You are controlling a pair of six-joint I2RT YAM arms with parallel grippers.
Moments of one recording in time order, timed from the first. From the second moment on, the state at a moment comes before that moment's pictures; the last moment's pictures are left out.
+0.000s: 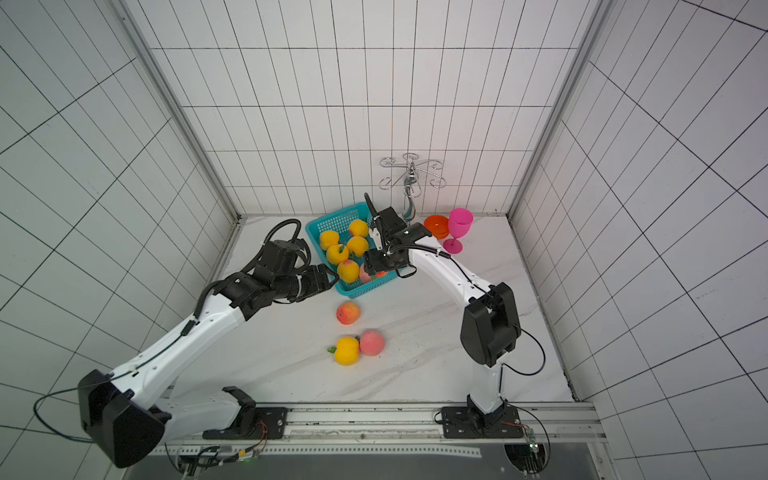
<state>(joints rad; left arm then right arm) -0.51 1.25 1.13 -0.66 0.18 -0.76 0.58 1.90 1.77 -0.91 -0.14 0.21</state>
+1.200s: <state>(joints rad) -0.34 1.39 1.24 -0.67 0.37 -0.58 0.53 2.40 2.31 -1.00 -0.13 0.18</state>
